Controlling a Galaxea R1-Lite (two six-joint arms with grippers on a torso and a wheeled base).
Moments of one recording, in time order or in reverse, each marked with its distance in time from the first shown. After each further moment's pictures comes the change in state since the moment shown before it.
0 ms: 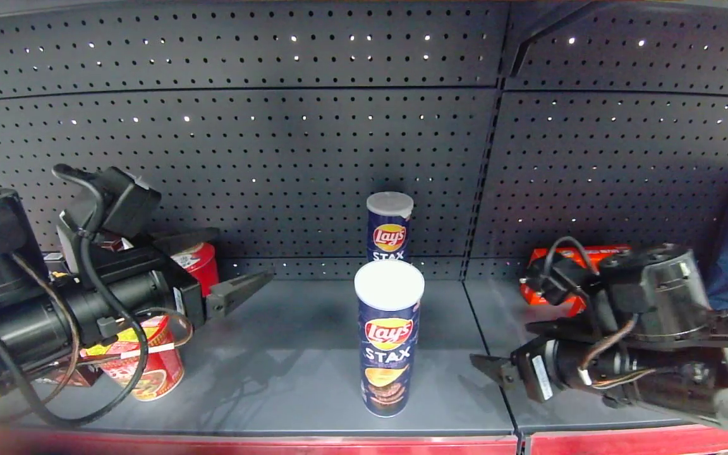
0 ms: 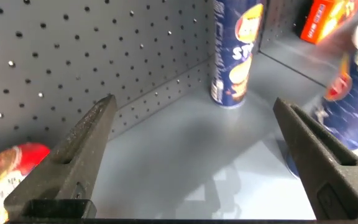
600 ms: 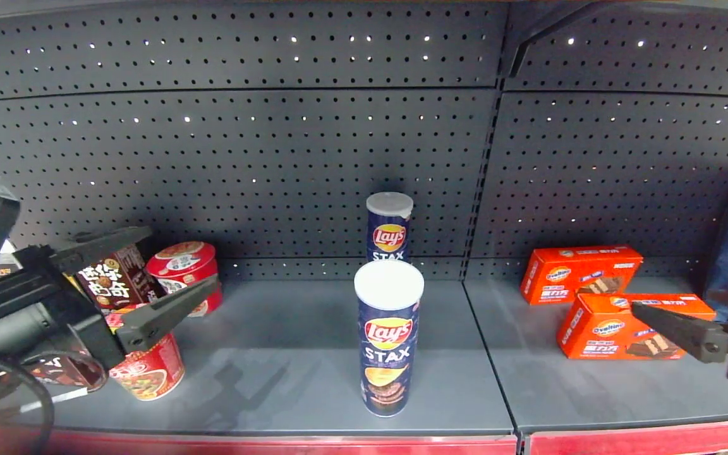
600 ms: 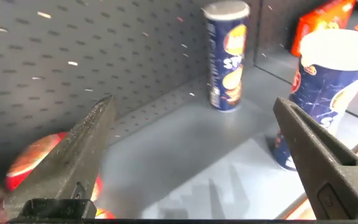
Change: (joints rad) left arm 0.047 -0.272 0.129 0.007 0.004 -0.004; right arm -0.163 -0.523 0.058 0.192 -0.129 0.031
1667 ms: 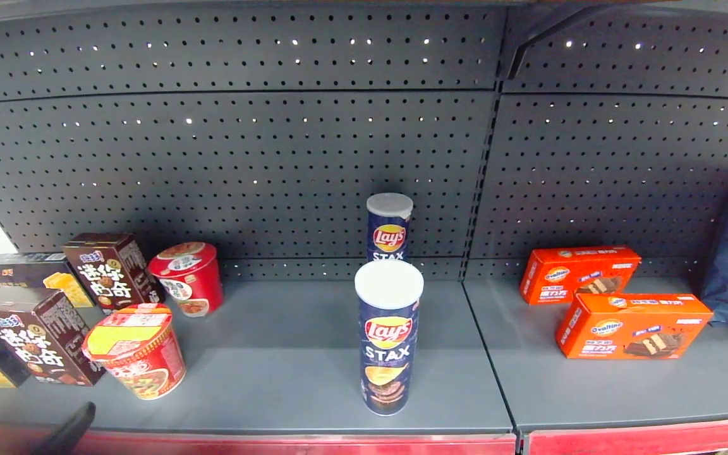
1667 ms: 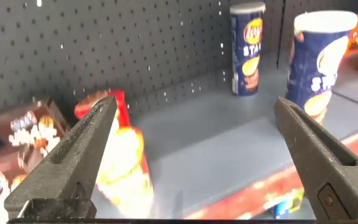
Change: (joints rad) left arm 0.131 -0.533 0.347 0.066 0.027 -0.041; right arm -0.506 -0.676 0.253 0.323 -0.161 -0.036
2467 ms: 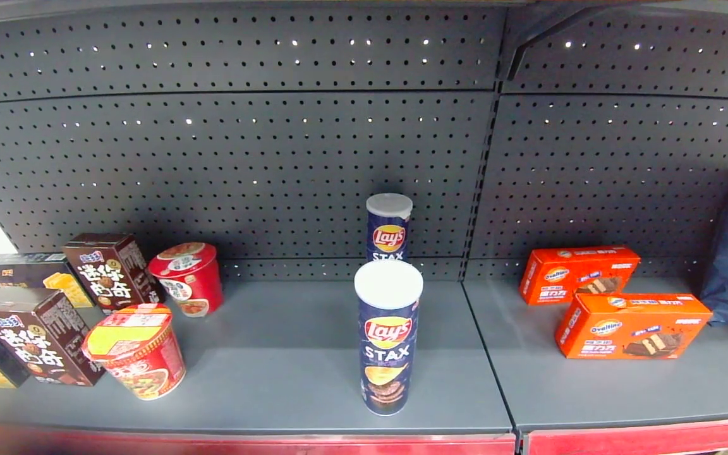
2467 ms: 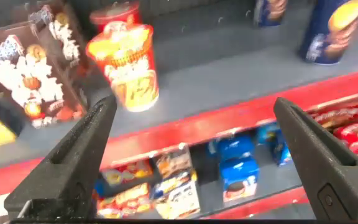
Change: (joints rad) left arm 0.012 -0.554 0.074 0.590 0.158 0.023; right arm 0.016 -0.330 0.379 -0.310 0.188 -0.055
